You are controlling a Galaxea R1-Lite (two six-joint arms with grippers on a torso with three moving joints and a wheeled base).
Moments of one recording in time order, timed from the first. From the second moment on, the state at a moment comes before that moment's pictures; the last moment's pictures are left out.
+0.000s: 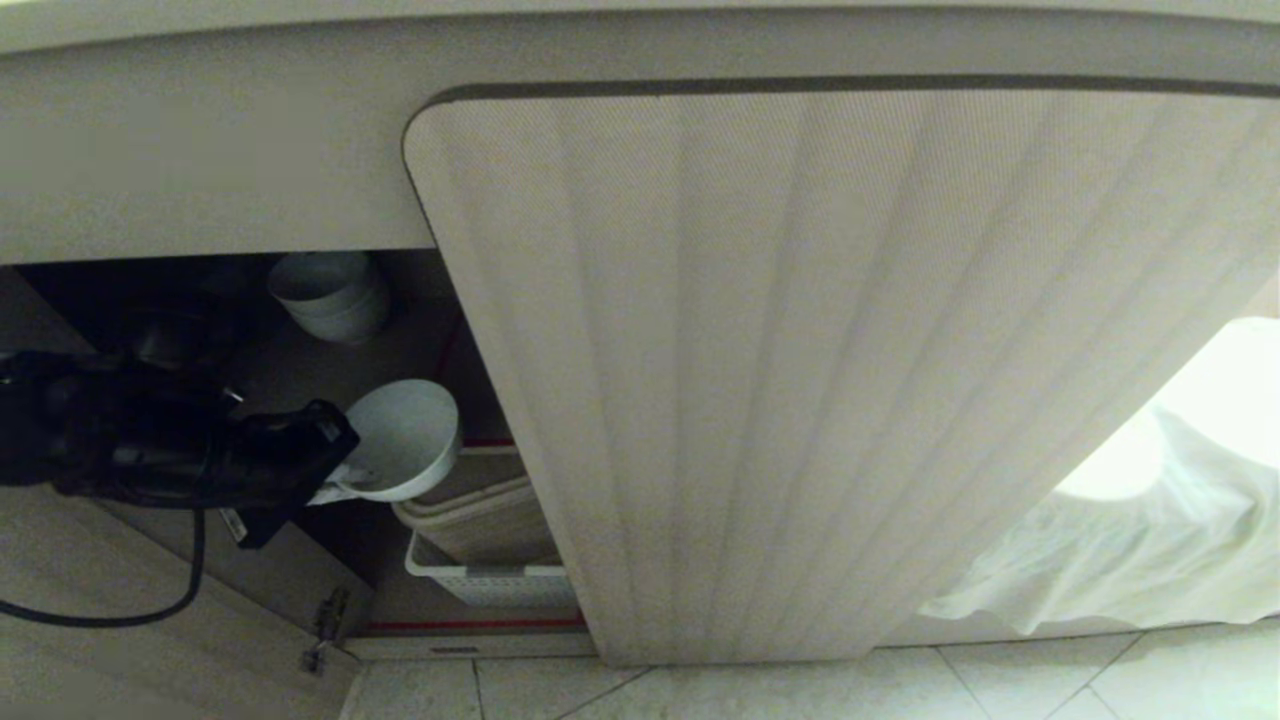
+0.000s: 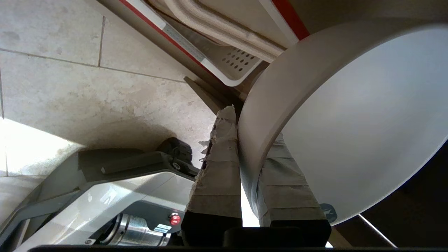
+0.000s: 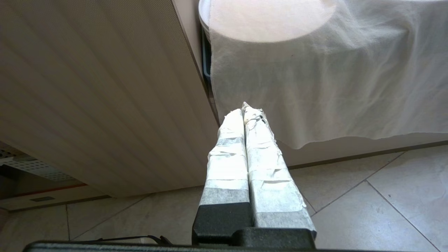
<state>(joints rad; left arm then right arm) -0.01 1.65 -0.97 0.19 -0.21 -0.86 0.01 0.00 0.00 -0.01 -0.05 0.18</state>
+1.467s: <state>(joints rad) -0.01 1.76 -1.07 0.19 -0.21 -0.87 0.01 0.00 0.00 -0.01 -0.05 0.18</state>
